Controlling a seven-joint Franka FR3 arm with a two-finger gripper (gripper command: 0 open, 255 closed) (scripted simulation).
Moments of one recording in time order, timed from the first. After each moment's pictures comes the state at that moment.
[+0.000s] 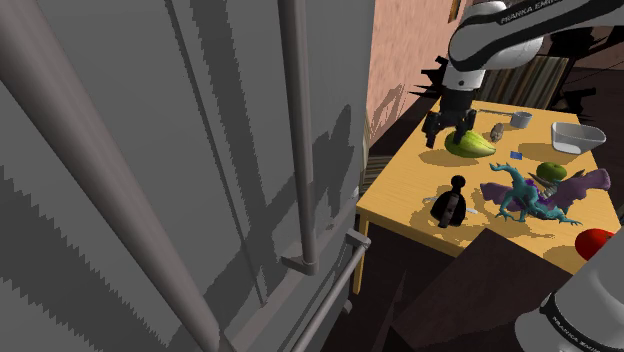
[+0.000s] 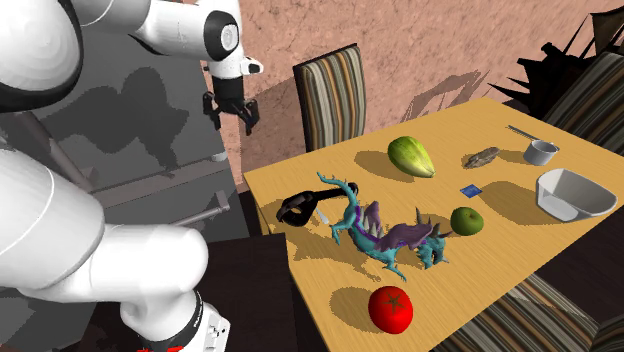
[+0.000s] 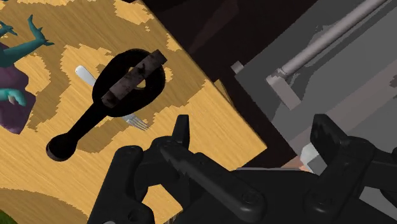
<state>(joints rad) -0.13 -0.28 -0.21 -2.32 0.03 1.97 0.02</state>
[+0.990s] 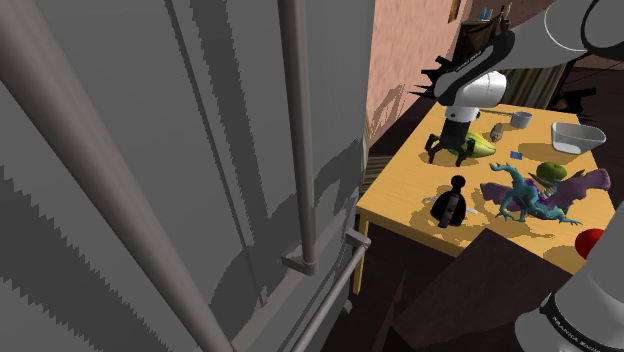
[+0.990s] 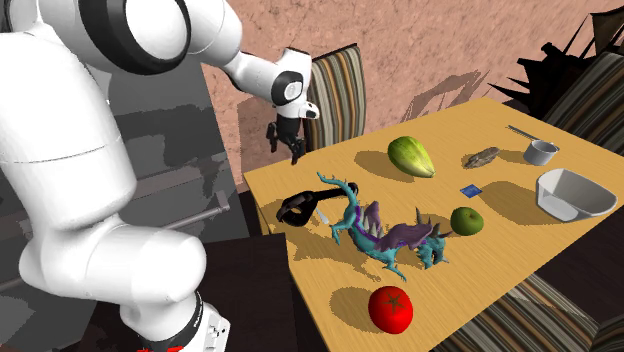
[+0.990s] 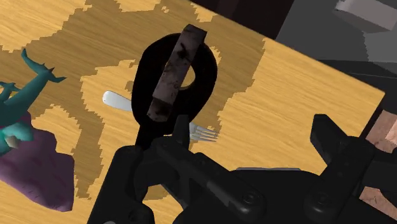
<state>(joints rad) -0.26 0.24 -0.34 -2.10 0.24 2.14 0.07</state>
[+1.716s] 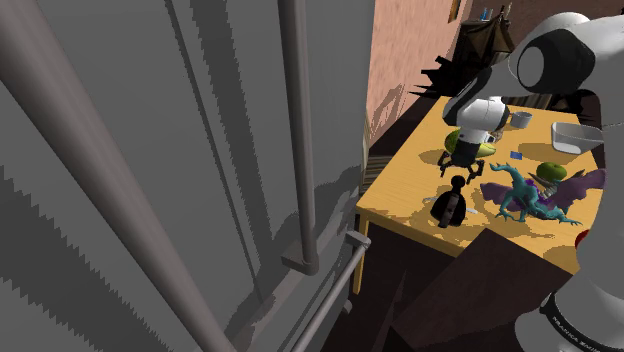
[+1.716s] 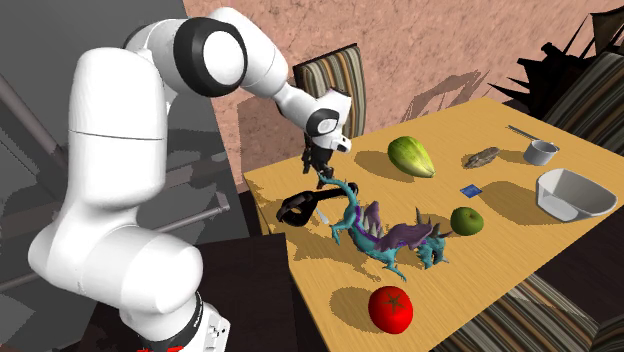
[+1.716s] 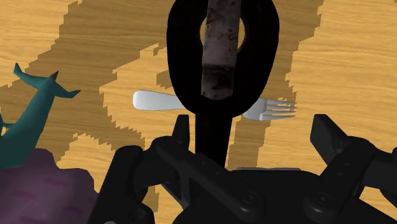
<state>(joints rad) -0.42 0.59 -0.36 -1.89 0.42 2.16 0.12</state>
